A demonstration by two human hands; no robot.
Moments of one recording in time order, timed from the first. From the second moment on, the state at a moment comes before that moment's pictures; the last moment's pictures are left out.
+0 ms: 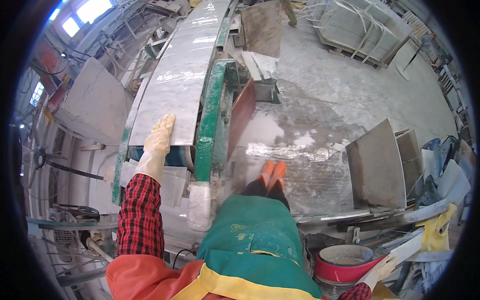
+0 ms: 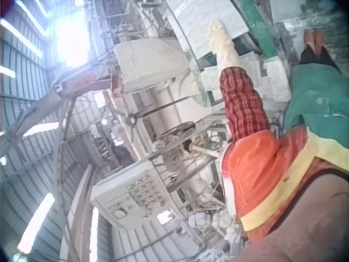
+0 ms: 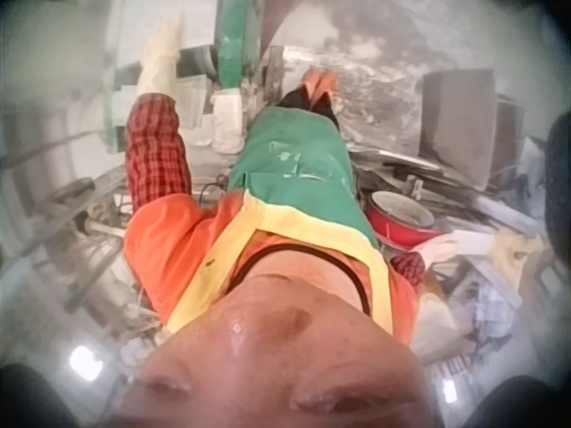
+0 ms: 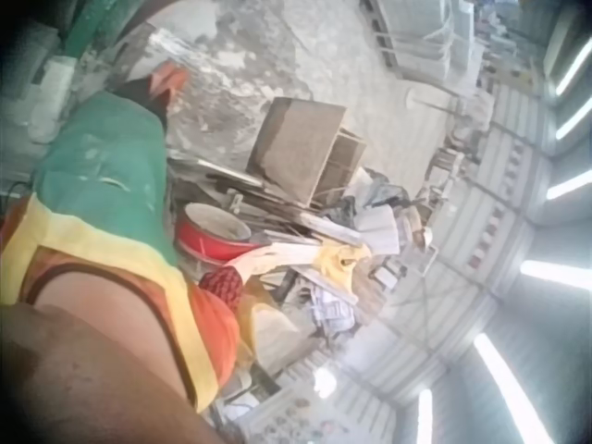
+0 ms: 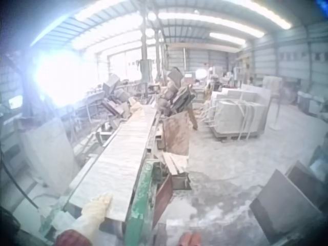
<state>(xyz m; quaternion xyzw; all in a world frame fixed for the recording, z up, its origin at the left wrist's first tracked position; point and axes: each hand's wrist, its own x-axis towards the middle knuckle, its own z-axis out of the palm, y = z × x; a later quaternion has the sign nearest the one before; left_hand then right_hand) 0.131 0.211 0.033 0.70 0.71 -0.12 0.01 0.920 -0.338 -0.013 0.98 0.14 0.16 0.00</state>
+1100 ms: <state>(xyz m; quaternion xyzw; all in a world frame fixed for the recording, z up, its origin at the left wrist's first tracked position) 0.142 0.191 0.068 0.76 0.64 0.00 -0.06 0.922 -0.332 0.005 0.98 0.17 0.13 -0.03</state>
